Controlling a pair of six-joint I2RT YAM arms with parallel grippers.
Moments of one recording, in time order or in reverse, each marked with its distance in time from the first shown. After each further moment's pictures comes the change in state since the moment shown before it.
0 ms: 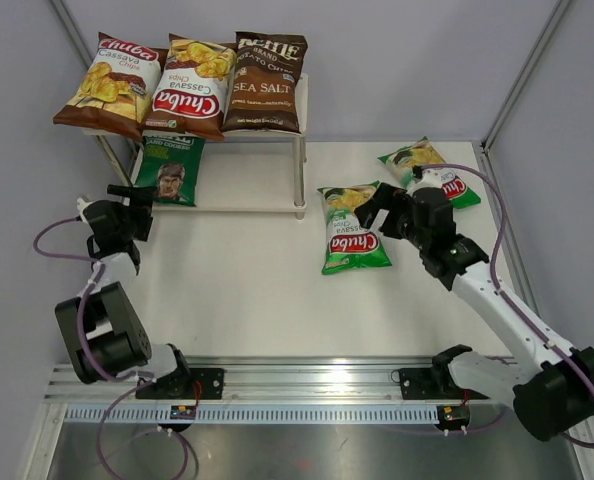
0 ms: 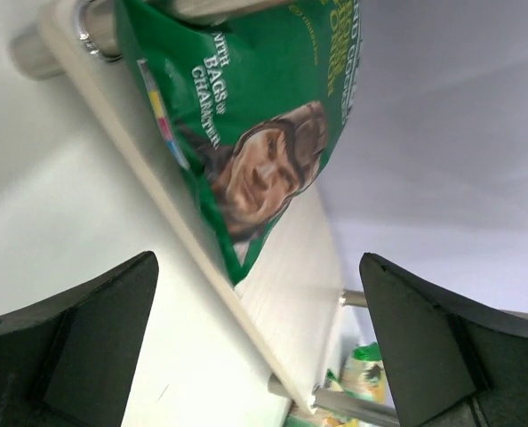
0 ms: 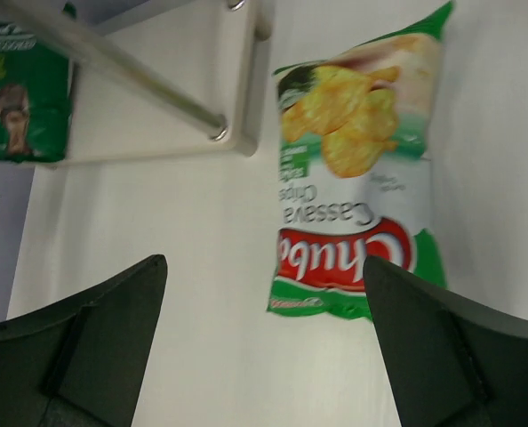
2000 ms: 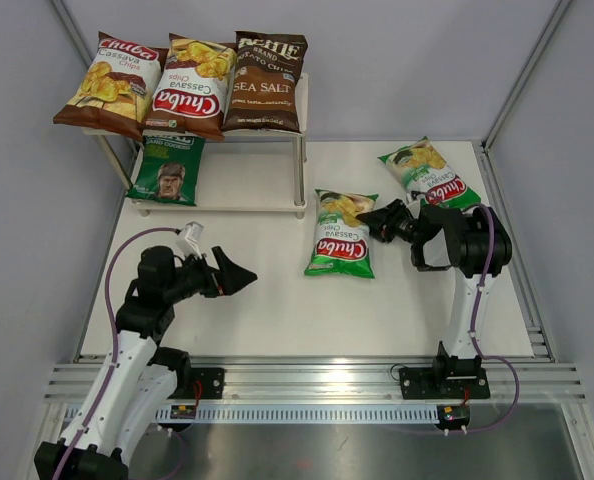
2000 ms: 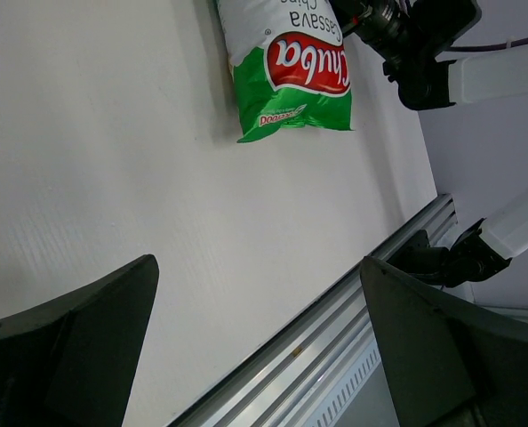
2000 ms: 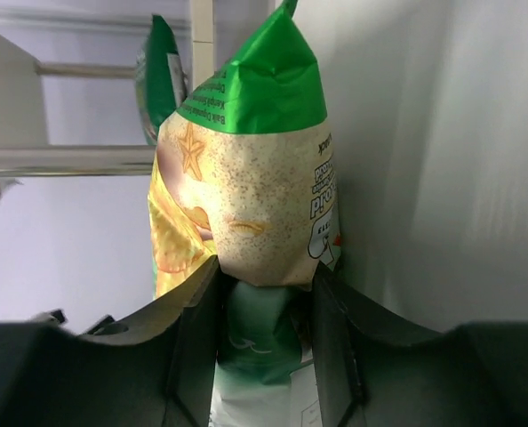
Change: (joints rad) left arm -0.593 -0.833 -0.232 -0.742 0.335 0.525; right arm -0.479 1.115 -0.092 1.331 -0.884 0.602
